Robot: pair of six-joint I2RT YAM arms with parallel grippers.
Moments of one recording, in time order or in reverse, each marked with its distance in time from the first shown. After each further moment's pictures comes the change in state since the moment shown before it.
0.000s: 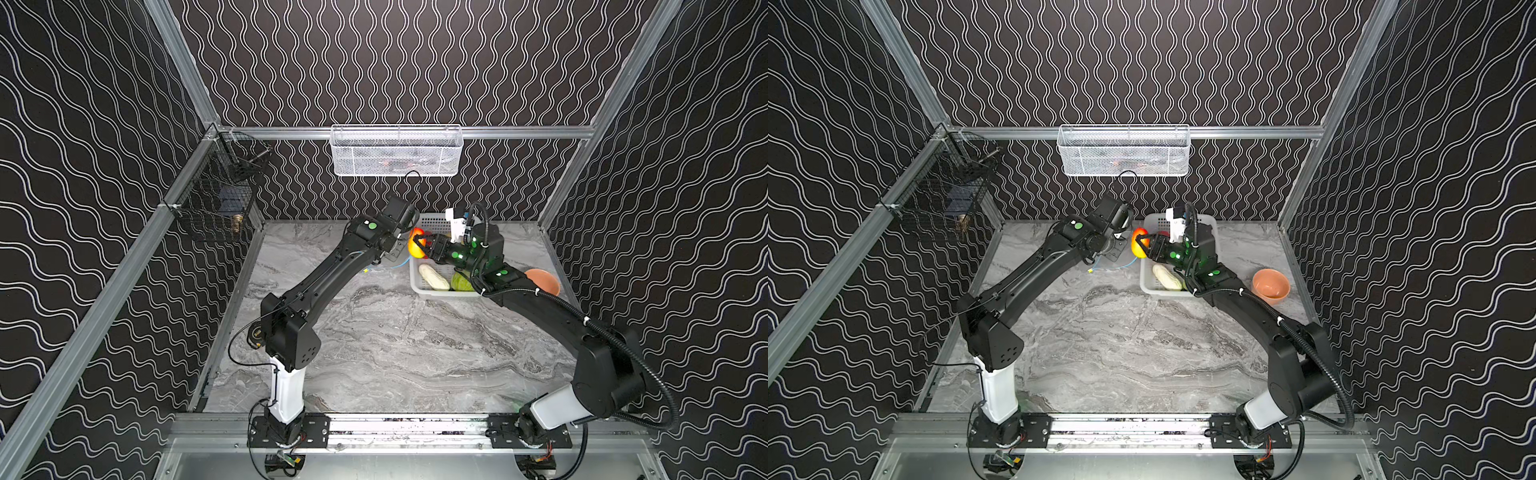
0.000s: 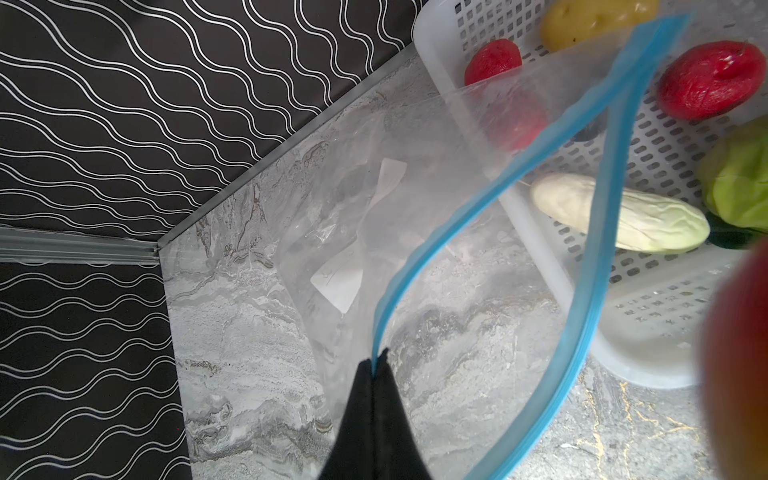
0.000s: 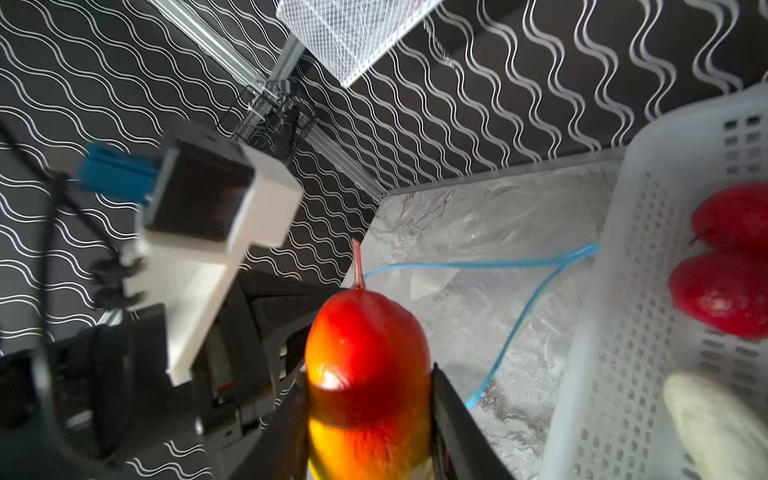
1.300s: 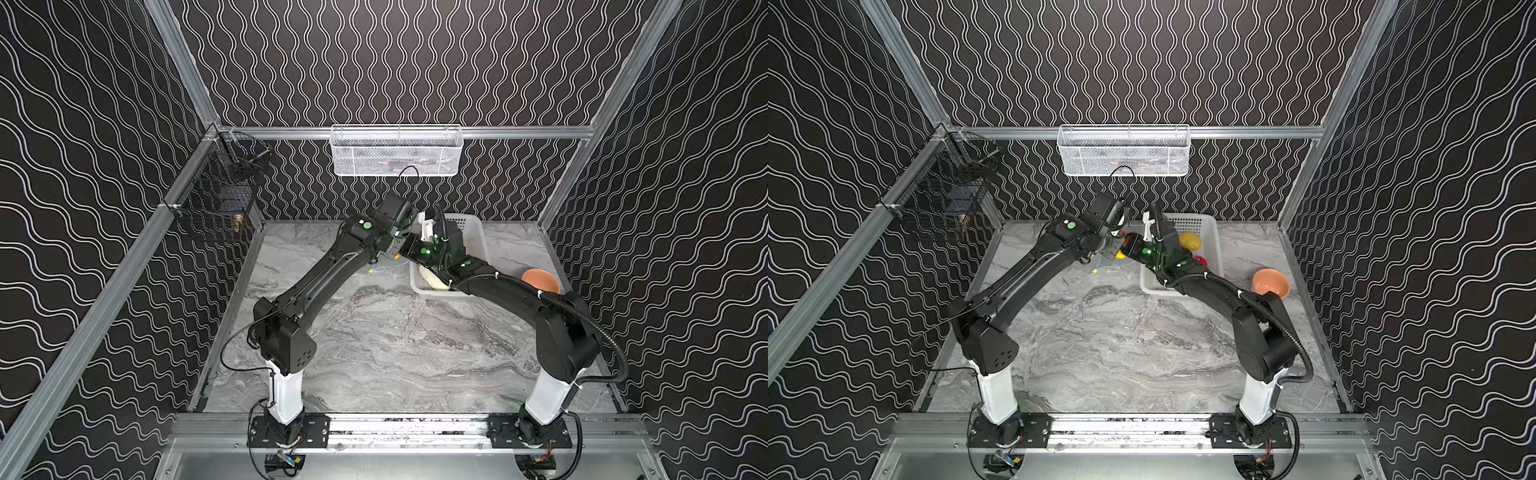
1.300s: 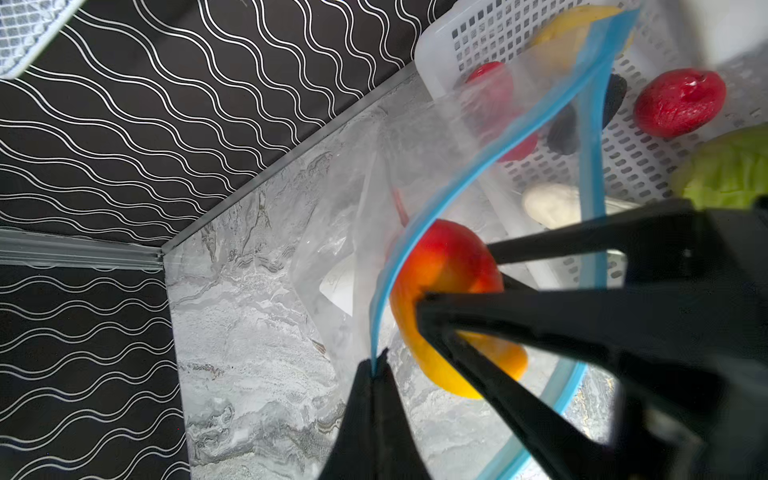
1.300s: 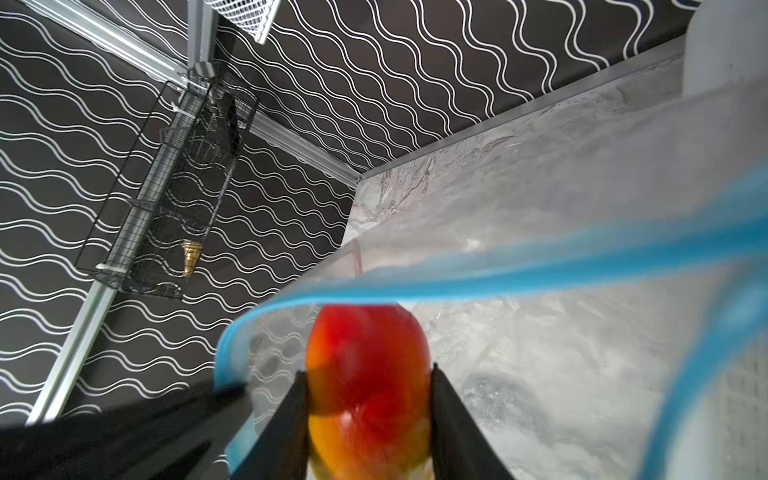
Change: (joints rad) left arm 0.000 -0.040 0.000 -0.002 0.011 0.003; right arm 0.108 0.278 0.237 -0.064 0.162 0.143
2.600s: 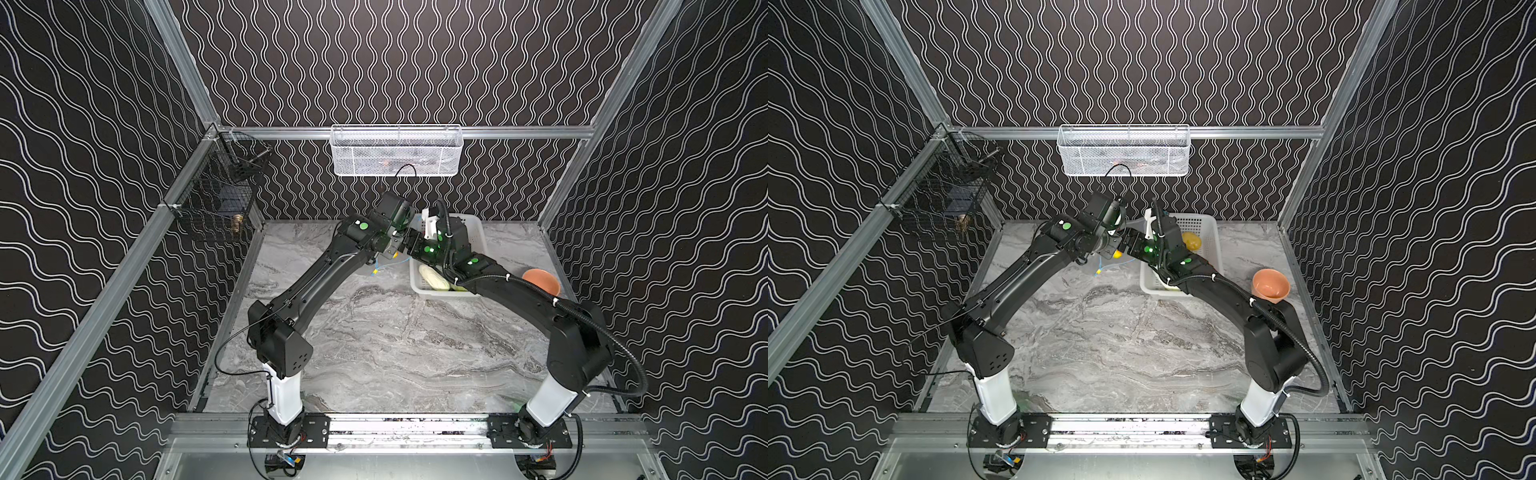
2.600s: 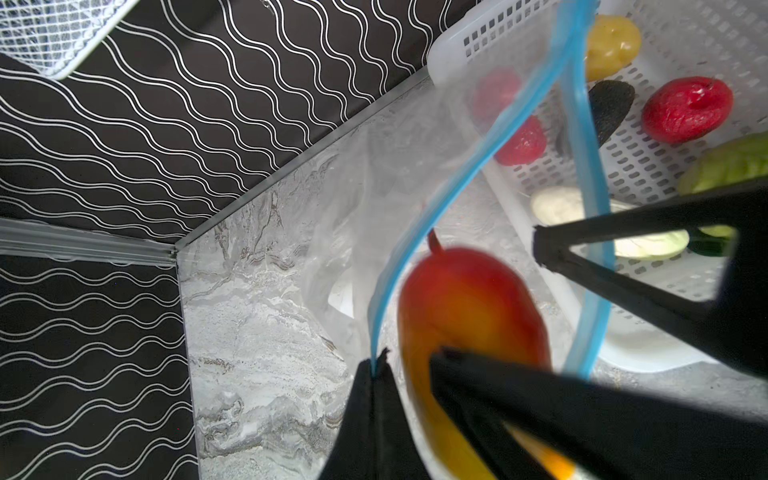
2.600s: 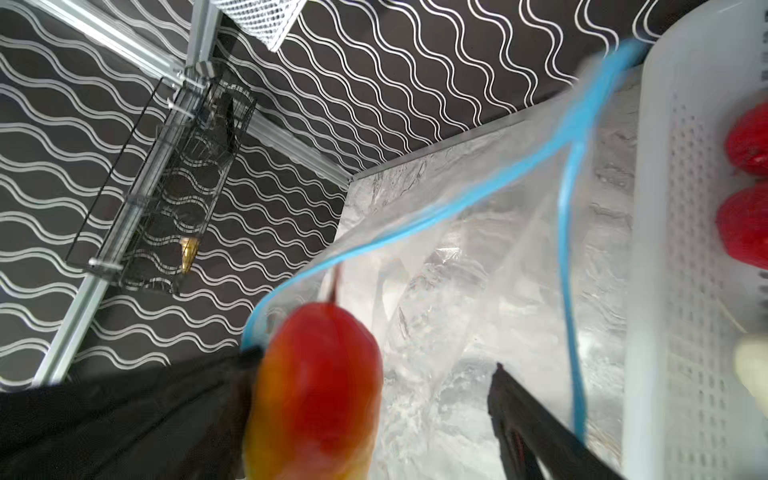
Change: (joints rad) left arm 0.000 -0.030 -0.020 0.005 -0.023 0.001; right arm 0.012 -0.129 -0.031 -0.122 0.044 -0.057
